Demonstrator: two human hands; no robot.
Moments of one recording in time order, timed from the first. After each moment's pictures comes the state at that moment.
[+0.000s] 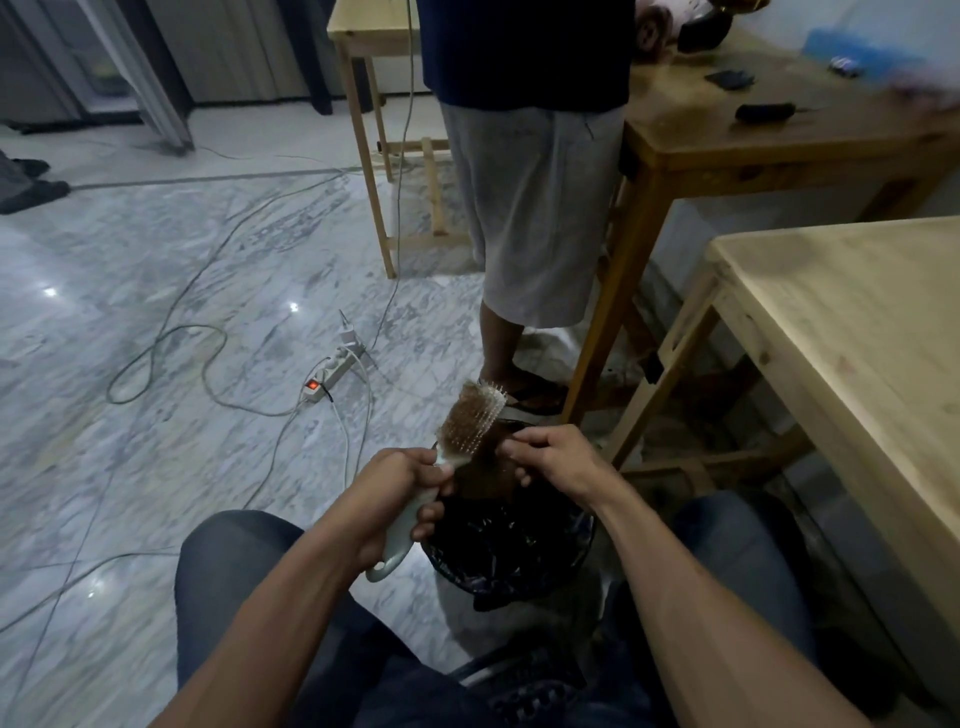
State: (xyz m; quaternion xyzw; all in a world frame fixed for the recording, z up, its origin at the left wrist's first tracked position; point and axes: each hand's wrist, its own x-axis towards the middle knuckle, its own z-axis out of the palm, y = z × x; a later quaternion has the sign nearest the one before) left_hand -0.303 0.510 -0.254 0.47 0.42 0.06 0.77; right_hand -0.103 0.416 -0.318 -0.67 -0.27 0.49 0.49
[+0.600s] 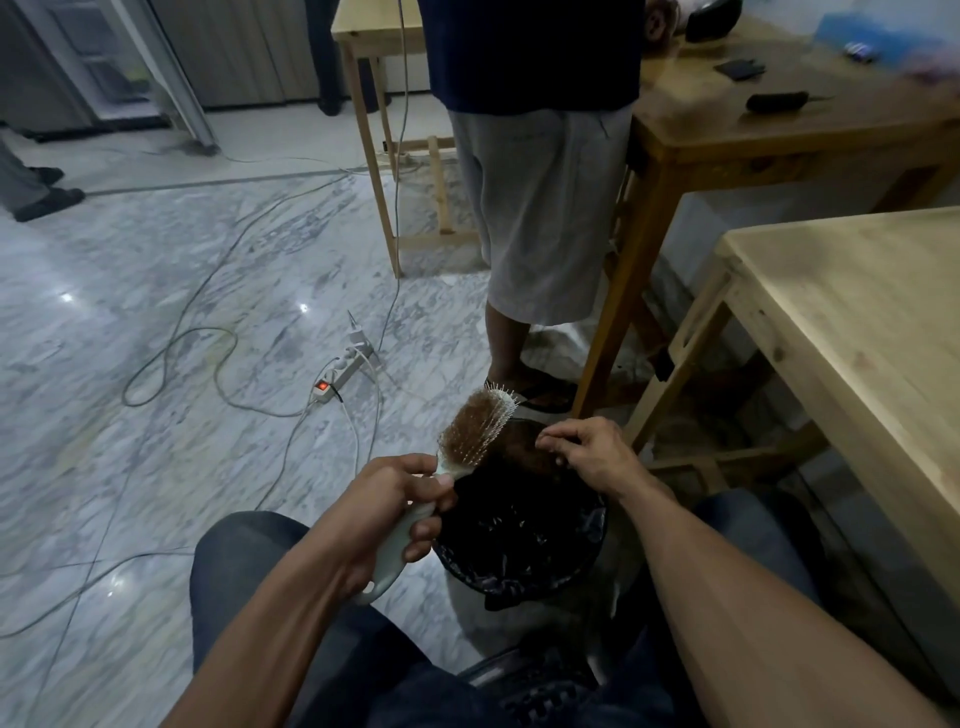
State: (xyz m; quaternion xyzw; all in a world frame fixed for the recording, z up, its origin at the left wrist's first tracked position) left_hand -0.322 0.504 -0.240 0.43 0.43 0.07 0.79; right_hand -0.065 0.413 -0.349 -0.79 -0.35 0.31 0.38
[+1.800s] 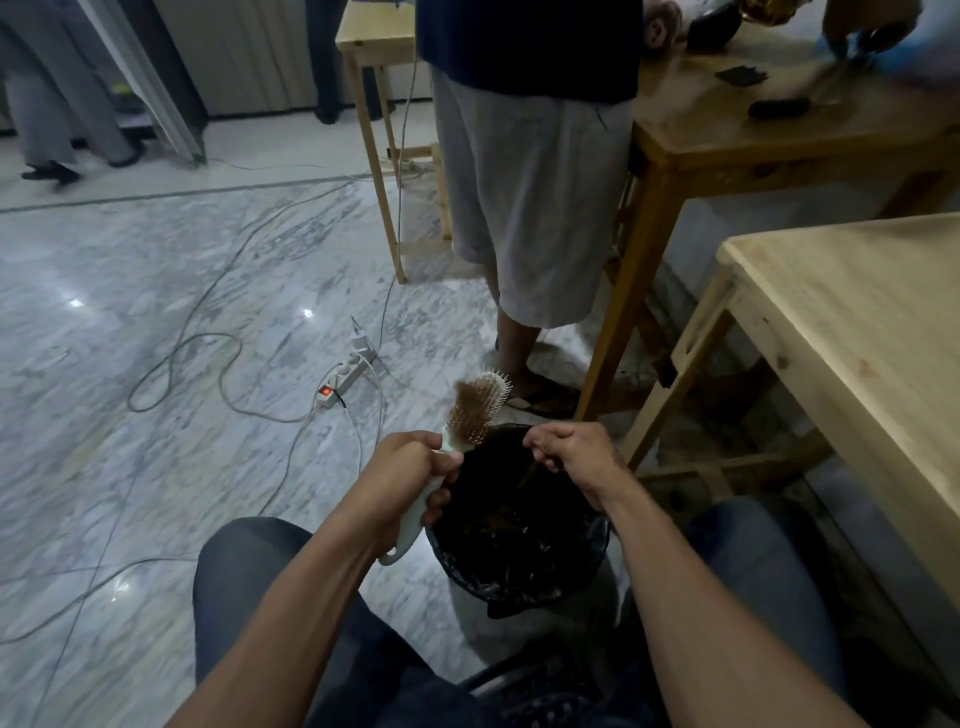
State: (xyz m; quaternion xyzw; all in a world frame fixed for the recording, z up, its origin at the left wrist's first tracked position) left_hand -0.290 0.517 -0.237 0.51 0.48 0.11 0.71; right_hand -0.096 0.422 -0.324 -0.69 -0.19 0.43 0.54
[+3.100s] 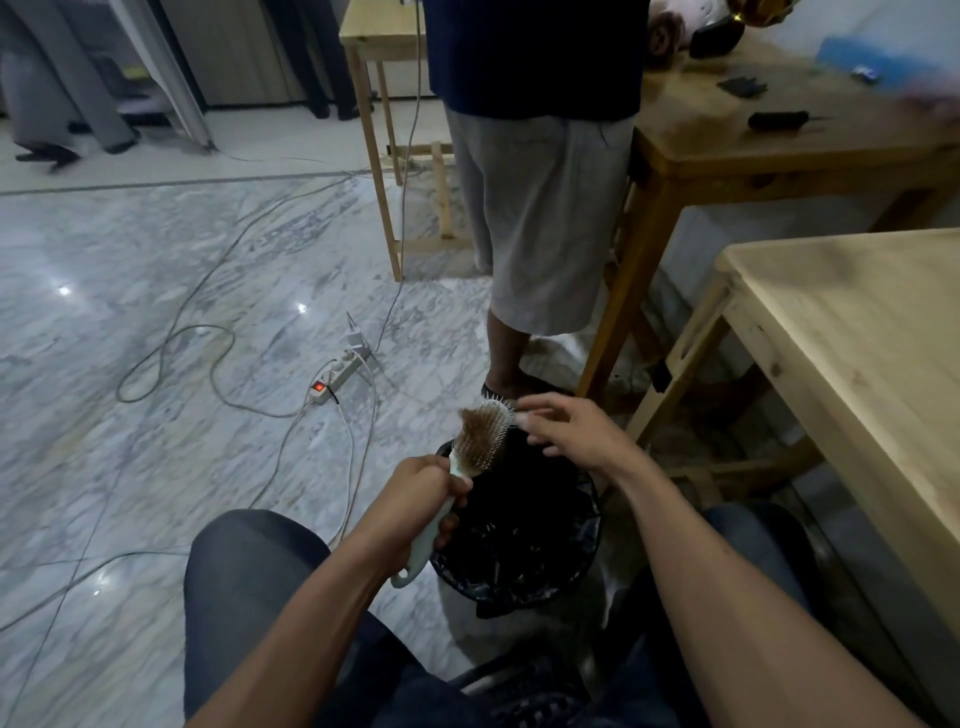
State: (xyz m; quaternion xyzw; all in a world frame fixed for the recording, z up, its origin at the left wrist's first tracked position) left_hand -0.291 0.507 -0.274 0.55 0.46 0.06 0.70; right_hand -0.071 0.427 -0.294 -0.74 -0.34 0.42 0.39
